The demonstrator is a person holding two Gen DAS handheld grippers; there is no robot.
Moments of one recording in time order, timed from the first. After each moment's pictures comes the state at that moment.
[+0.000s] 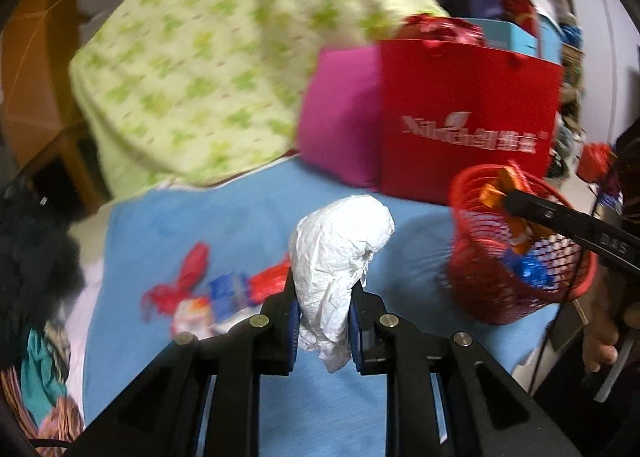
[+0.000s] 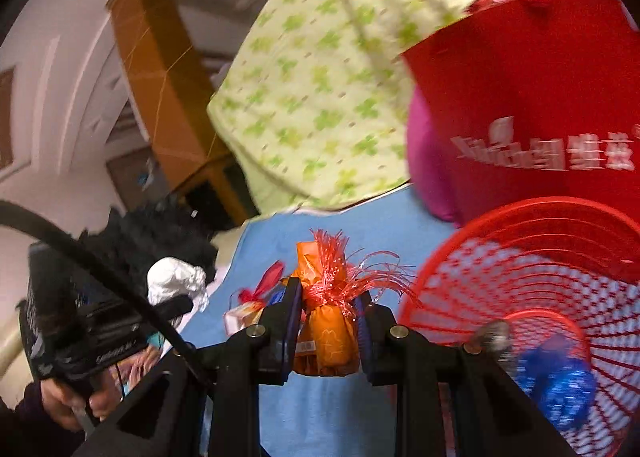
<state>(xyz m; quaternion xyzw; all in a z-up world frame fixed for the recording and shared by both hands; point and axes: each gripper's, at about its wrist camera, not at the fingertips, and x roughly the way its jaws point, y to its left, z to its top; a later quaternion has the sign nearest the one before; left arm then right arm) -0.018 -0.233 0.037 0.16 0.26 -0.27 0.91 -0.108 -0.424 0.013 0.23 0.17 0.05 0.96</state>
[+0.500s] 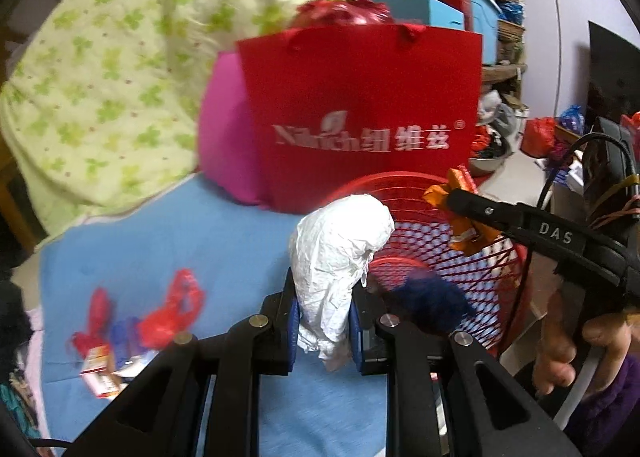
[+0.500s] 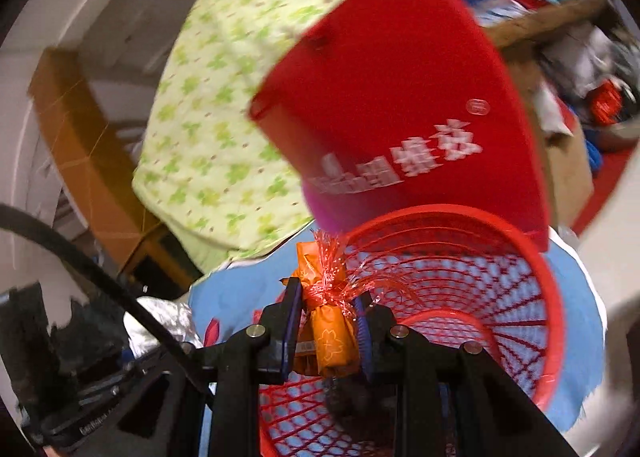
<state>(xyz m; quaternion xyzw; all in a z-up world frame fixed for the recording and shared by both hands) -0.038 -0.354 0.036 0.18 0.28 -0.38 0.86 -0.152 -0.533 -0.008 0.35 0.15 -0.08 0.92</state>
